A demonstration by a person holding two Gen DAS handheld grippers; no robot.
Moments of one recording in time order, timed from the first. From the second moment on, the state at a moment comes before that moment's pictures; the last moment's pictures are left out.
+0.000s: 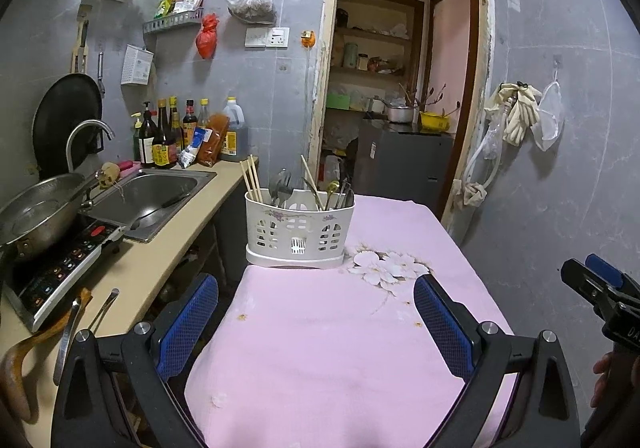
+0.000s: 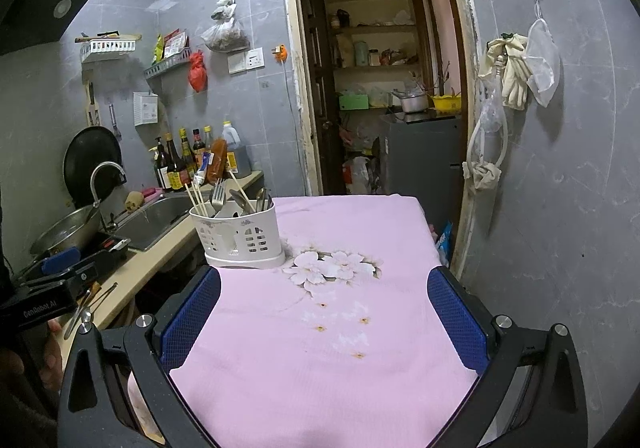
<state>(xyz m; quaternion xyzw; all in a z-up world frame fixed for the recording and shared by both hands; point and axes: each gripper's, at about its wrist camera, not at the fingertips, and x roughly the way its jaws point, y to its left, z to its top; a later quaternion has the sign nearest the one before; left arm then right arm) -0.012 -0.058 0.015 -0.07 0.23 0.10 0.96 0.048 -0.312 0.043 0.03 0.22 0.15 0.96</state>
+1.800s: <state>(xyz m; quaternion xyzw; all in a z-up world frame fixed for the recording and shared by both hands) -0.013 -0.053 0.016 -0.07 0.23 0.11 0.97 0.049 -0.304 0.047 0.03 0.22 0.15 0.96</state>
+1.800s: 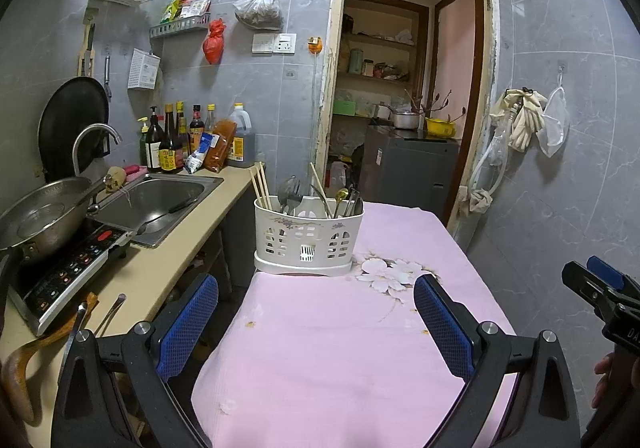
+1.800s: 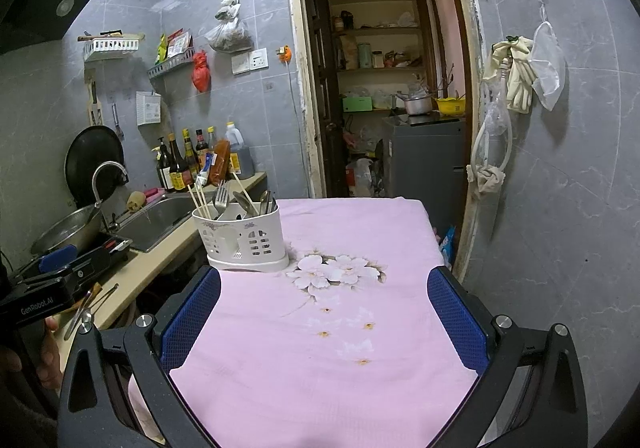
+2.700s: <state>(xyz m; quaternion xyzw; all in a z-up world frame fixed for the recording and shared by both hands) -0.014 -0.055 0.016 -0.07 0.23 0.11 0.97 0.050 -0.304 0.047 0.03 0.22 0.15 0.96</state>
